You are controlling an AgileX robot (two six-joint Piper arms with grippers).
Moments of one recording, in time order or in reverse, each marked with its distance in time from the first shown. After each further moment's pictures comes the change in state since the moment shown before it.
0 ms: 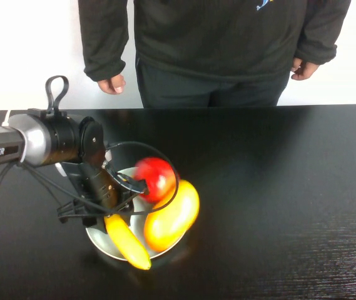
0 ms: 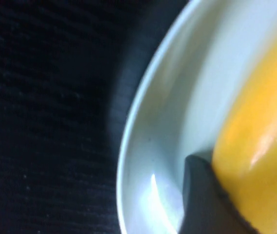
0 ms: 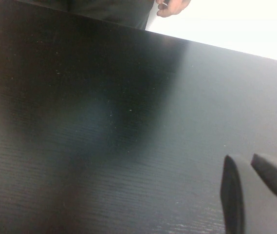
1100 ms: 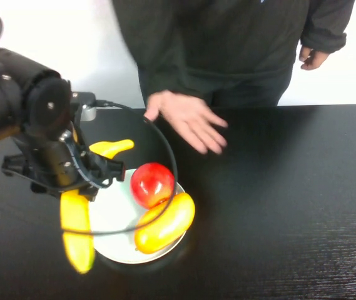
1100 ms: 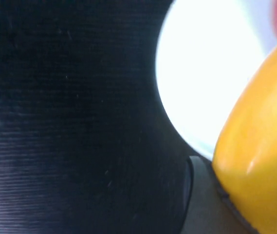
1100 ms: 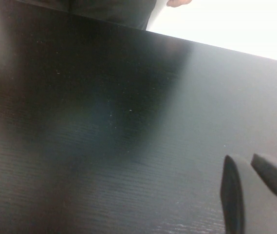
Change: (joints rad) right arm 0.000 0.000 0.000 0.000 0.000 0.000; left arm -0.088 -0.407 -0.002 0.277 0.299 0.100
